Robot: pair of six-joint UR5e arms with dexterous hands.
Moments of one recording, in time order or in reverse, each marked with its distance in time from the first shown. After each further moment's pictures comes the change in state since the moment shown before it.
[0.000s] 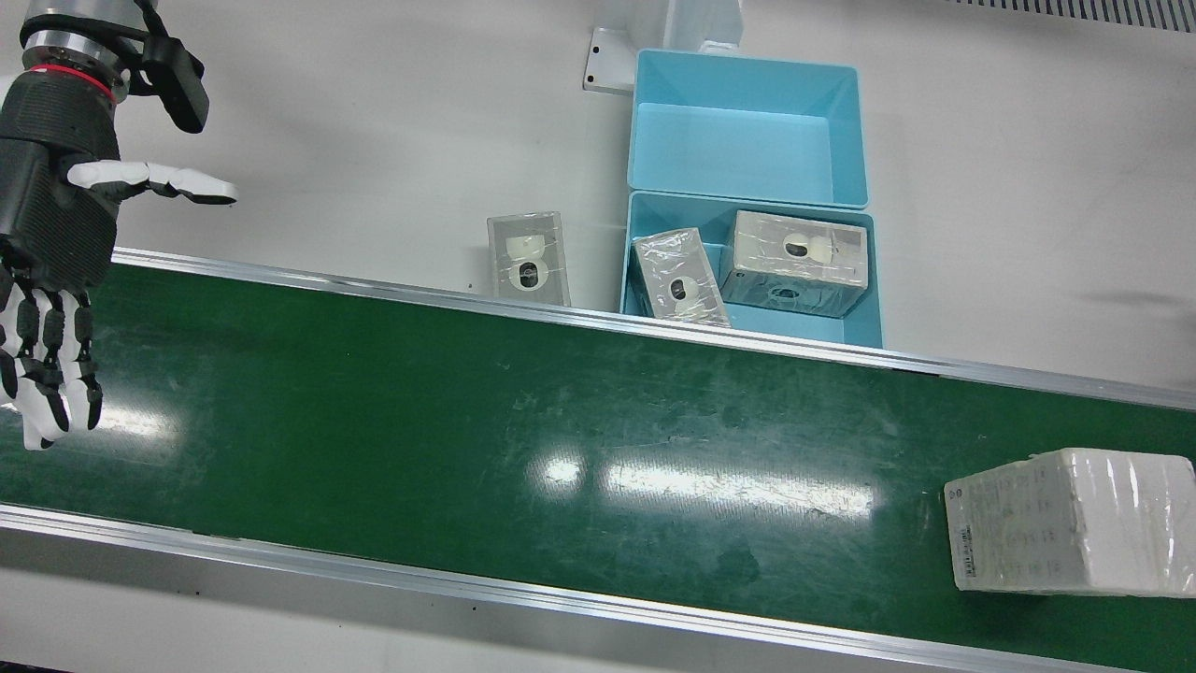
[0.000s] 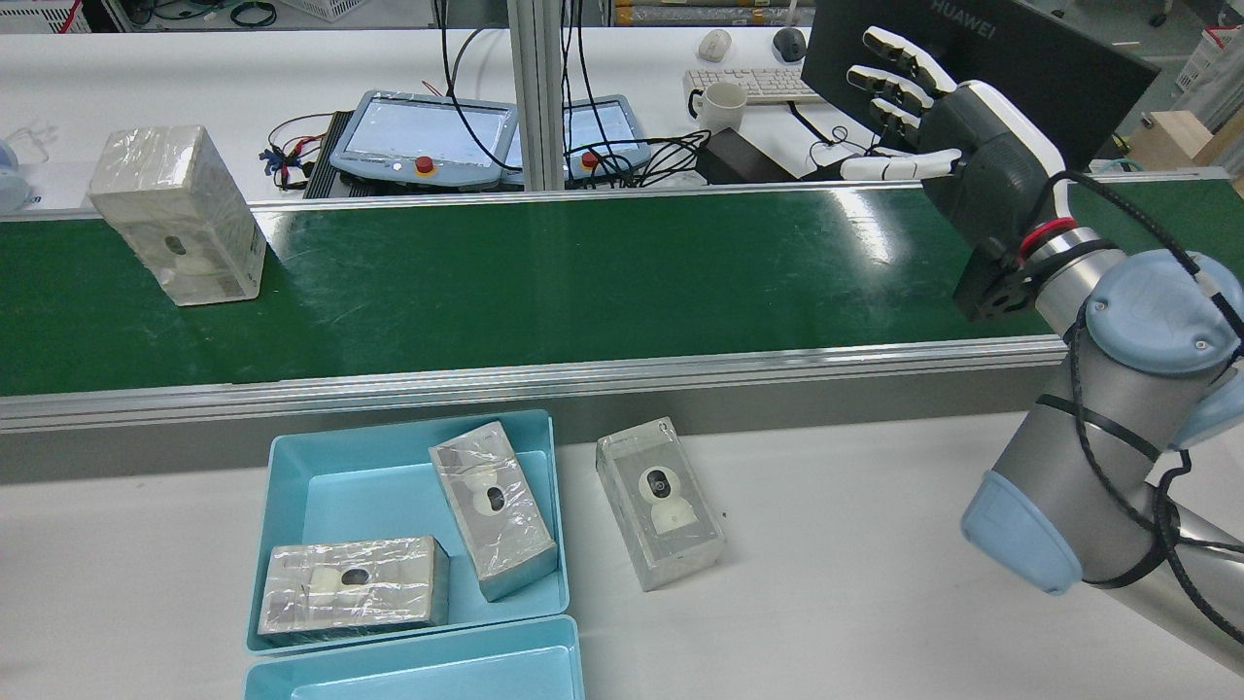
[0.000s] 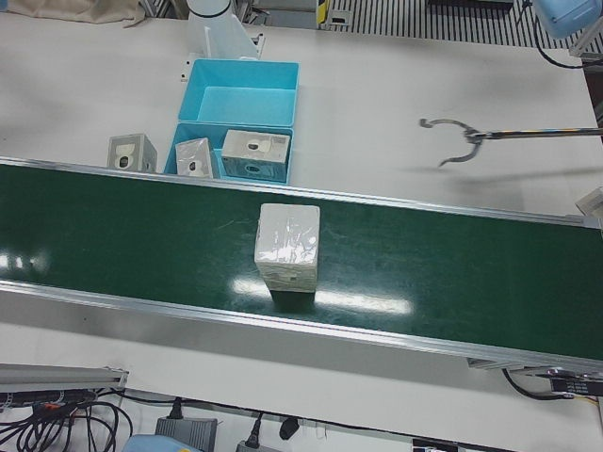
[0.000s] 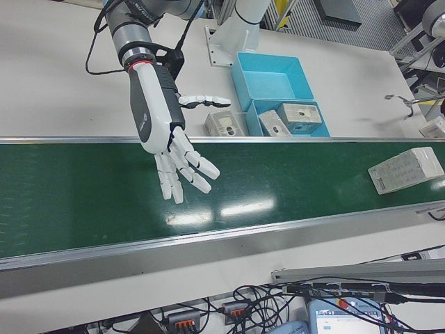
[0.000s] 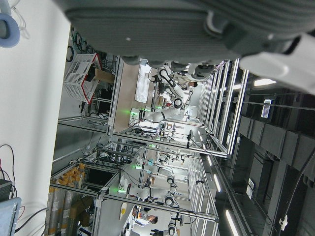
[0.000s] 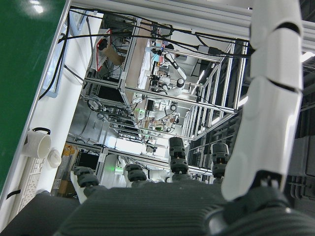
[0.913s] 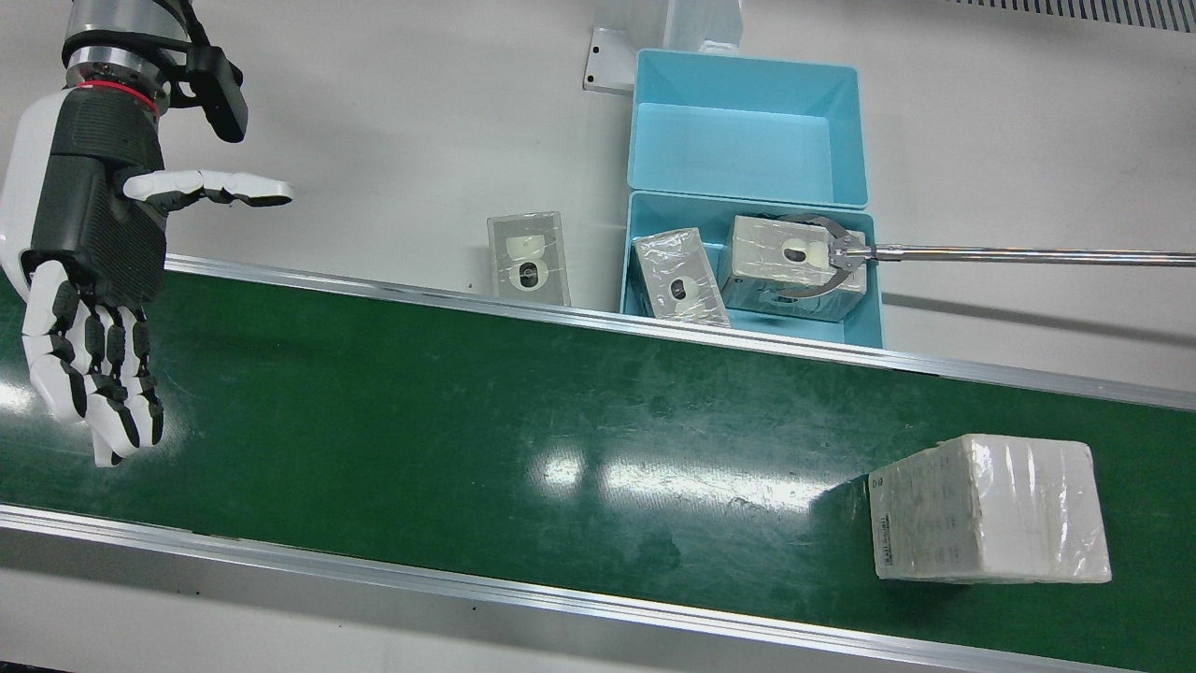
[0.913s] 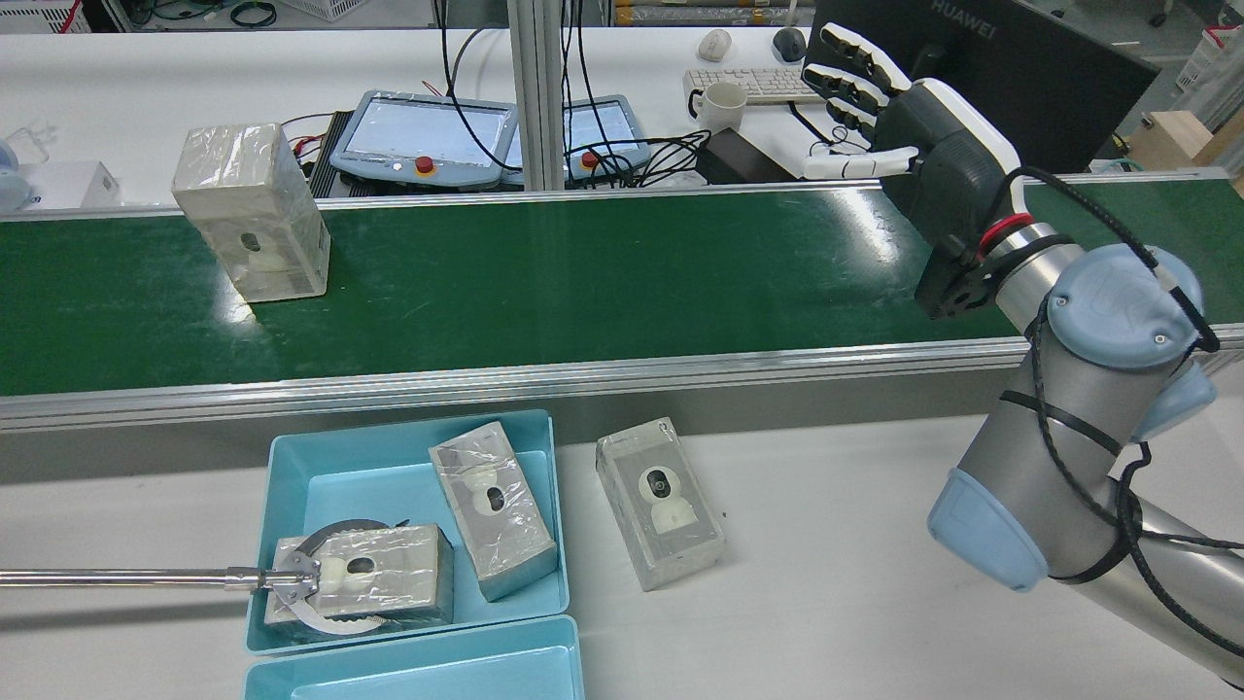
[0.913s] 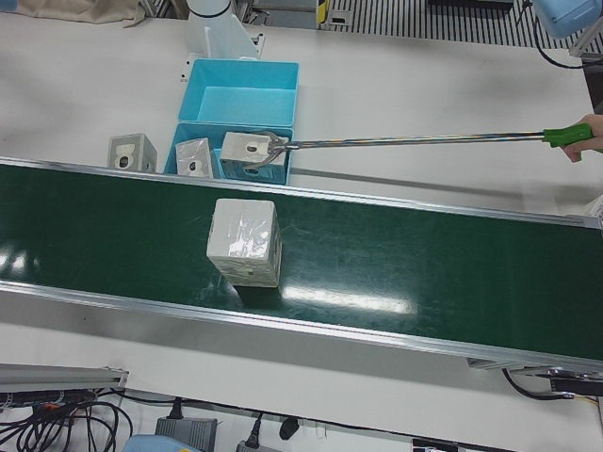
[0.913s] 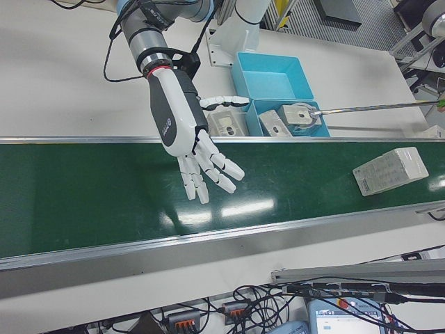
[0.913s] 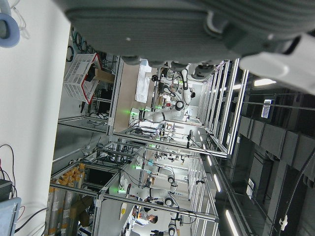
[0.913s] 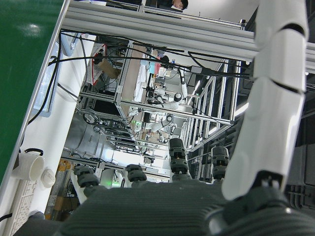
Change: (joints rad) left arm 0.000 0.000 0.000 0.000 0.000 0.000; right arm -0.022 0.057 -0.024 0.008 -0.016 0.000
